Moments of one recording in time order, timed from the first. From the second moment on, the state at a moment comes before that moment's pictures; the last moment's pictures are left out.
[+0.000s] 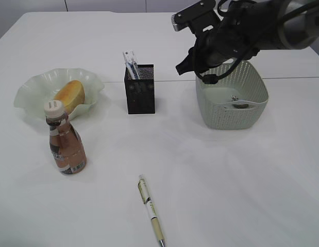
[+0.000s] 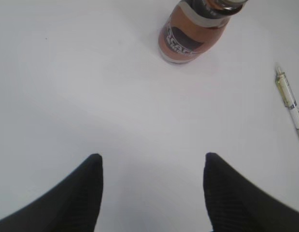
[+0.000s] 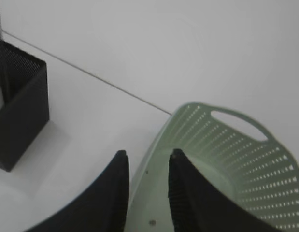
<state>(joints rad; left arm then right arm) -0.11 1.09 -0.81 -0.17 0.92 -0.07 0.38 2.06 -1.60 -0.83 0.40 0.56</state>
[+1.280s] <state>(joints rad) -0.11 1.09 -0.81 -0.18 0.87 -0.07 0.66 1.98 -1.61 0.14 1.12 0.26</state>
